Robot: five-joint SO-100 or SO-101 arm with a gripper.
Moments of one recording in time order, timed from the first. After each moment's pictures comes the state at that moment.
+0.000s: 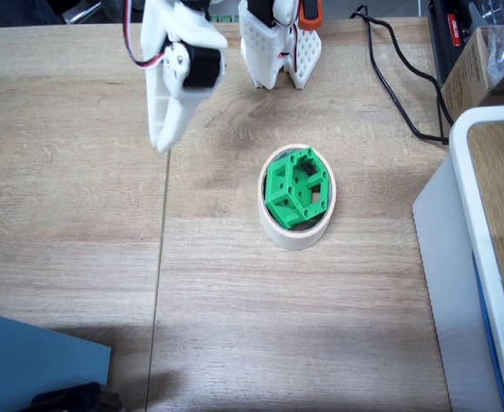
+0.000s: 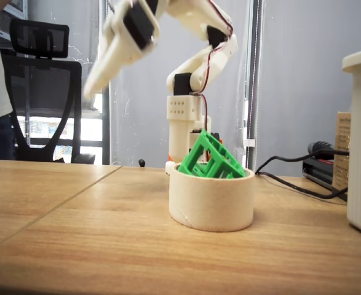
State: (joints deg) arm 30.2 156.9 151.8 52.7 -92.5
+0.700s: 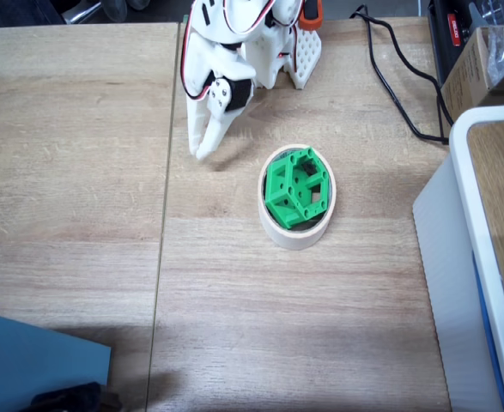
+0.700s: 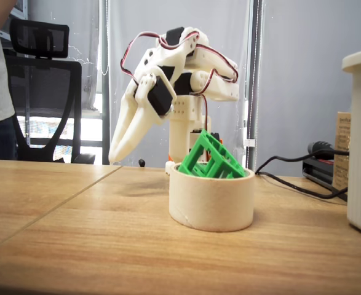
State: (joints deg) arm 29.6 184.9 178.7 52.7 -95.2
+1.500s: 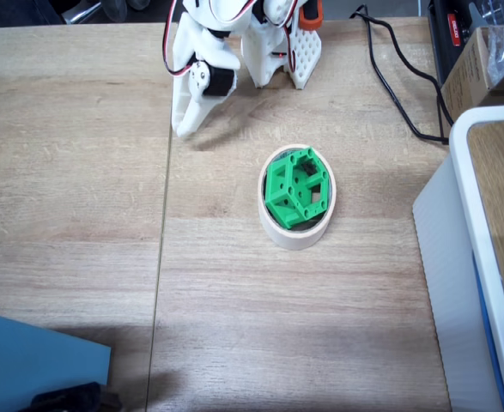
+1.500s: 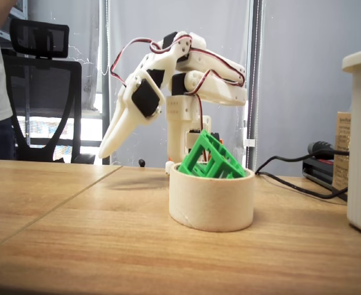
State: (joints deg) arm 43.0 186.3 180.2 52.7 -95.2
